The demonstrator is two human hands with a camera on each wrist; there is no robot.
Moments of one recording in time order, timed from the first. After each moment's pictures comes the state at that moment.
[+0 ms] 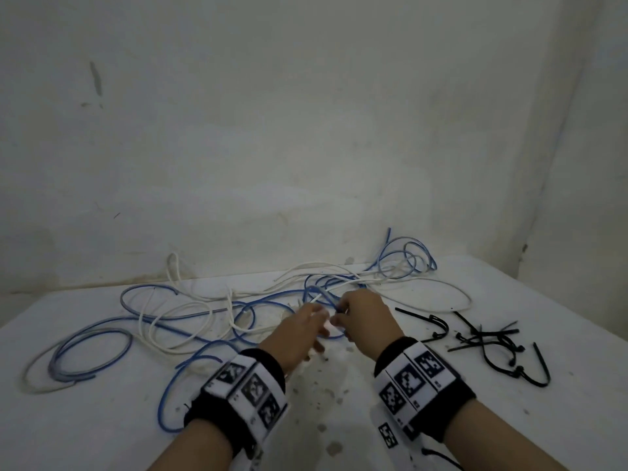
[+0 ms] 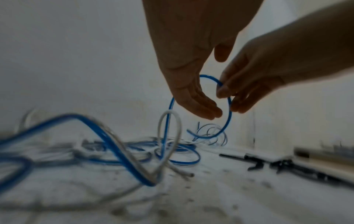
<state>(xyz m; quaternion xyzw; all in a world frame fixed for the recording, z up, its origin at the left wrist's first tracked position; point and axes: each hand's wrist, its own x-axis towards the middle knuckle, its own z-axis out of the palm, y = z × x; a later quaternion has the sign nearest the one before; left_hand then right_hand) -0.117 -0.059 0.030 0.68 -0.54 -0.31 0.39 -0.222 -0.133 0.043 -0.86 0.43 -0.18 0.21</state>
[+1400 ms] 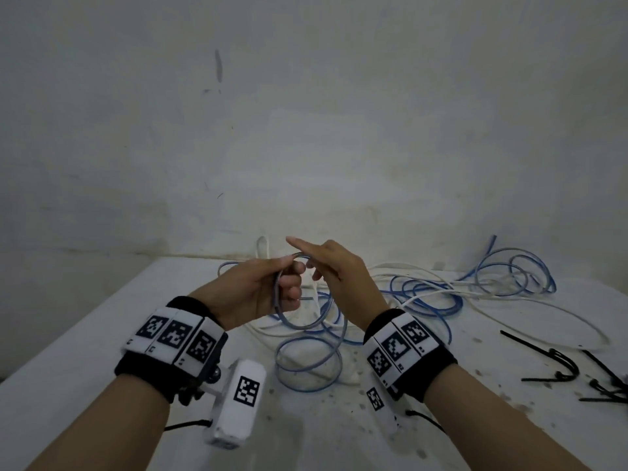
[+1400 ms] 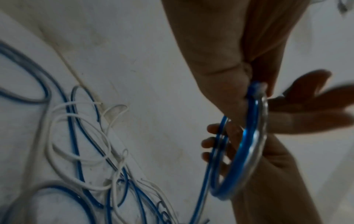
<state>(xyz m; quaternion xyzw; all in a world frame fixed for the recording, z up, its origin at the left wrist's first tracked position) 0.028 0.029 0.086 0.50 -0.37 -0.48 0.61 -0.069 -0.106 0.051 -0.88 0.01 -0.40 0.26</state>
